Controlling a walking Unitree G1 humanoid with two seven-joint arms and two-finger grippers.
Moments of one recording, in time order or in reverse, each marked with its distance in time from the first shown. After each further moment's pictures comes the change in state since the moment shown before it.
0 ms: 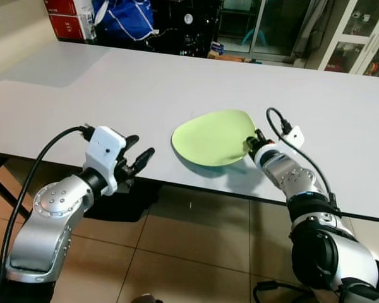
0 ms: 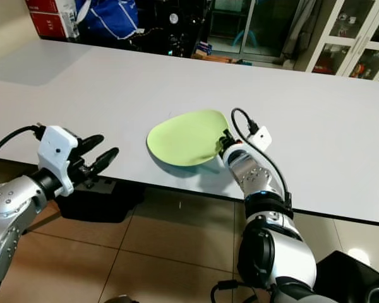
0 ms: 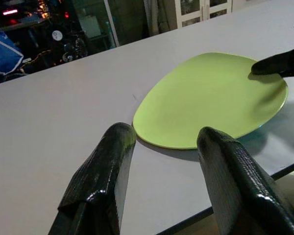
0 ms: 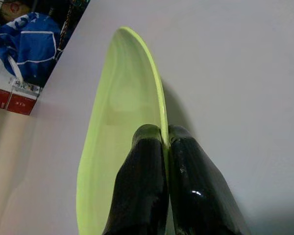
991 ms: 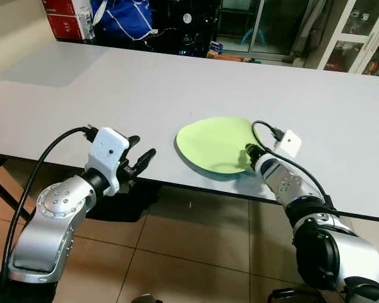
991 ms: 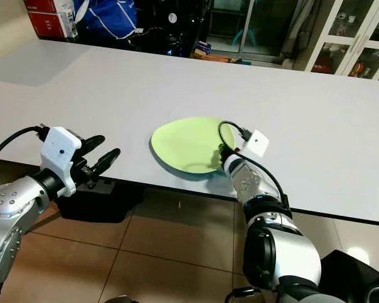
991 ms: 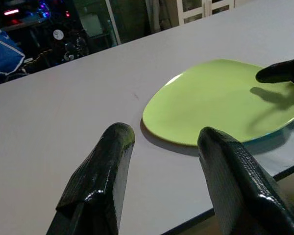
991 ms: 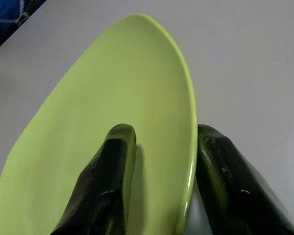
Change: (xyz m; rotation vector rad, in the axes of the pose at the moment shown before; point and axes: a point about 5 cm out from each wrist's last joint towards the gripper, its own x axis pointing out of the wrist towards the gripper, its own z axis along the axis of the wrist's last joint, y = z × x) left arm 0.002 -0.002 -0.001 0.016 0.008 0.023; right arm 0.002 -0.016 -0.009 -0.339 -0.001 -0.039
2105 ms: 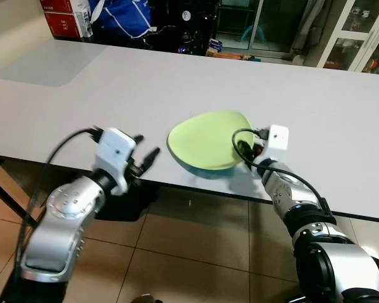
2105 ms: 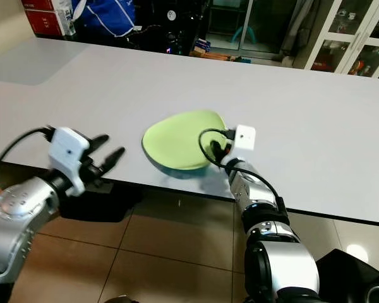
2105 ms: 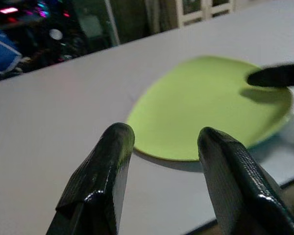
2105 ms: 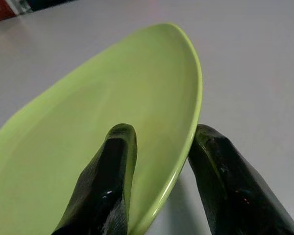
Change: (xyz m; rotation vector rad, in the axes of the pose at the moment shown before) left arm 0.009 -0.013 -0.004 -0.023 -0.013 -0.011; right arm -0.004 0.012 -0.001 -0.373 -0.104 0.166
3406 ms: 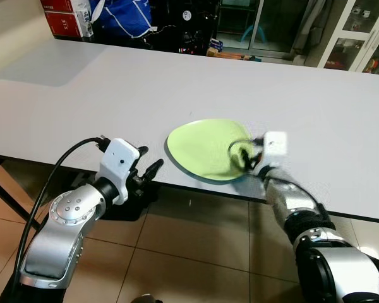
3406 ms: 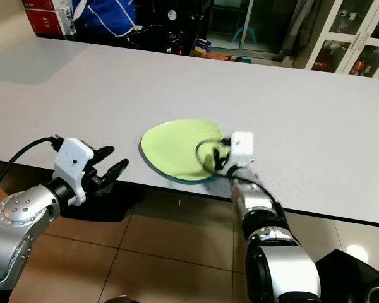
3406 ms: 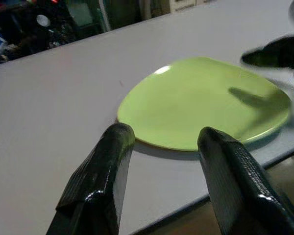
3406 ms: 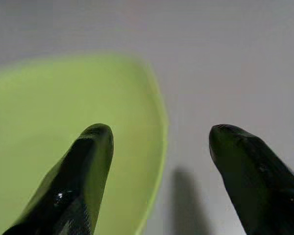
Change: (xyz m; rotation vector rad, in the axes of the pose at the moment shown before) left arm -0.005 -0.001 -0.007 -0.002 0.028 -0.010; right arm -0.005 -0.013 0.001 -0.140 -0.077 -0.158
